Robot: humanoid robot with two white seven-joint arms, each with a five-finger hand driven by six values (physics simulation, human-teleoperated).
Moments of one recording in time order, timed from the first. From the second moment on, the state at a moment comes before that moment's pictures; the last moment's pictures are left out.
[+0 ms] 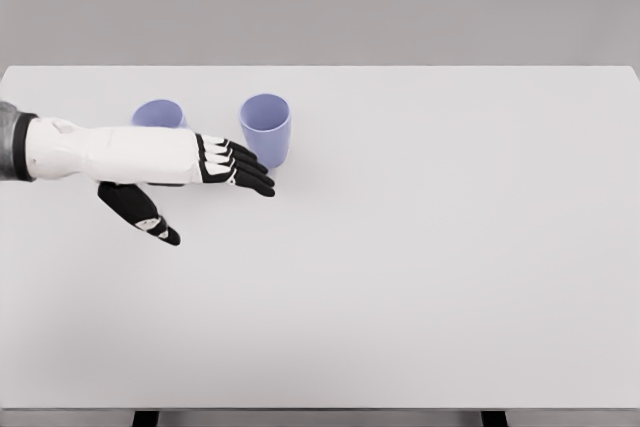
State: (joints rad) left arm -0.98 1.06 -1.06 -1.76 0.30 -0.61 -0.61; right arm -0.03 0.00 -0.07 0.14 0.08 -0.15 0.15
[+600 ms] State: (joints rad) left arm -1.17 0.65 -1.09 -1.26 0.09 -0.61 -0.61; right arm -0.01 0.00 -0.07 0.14 0.08 -0.15 0.14
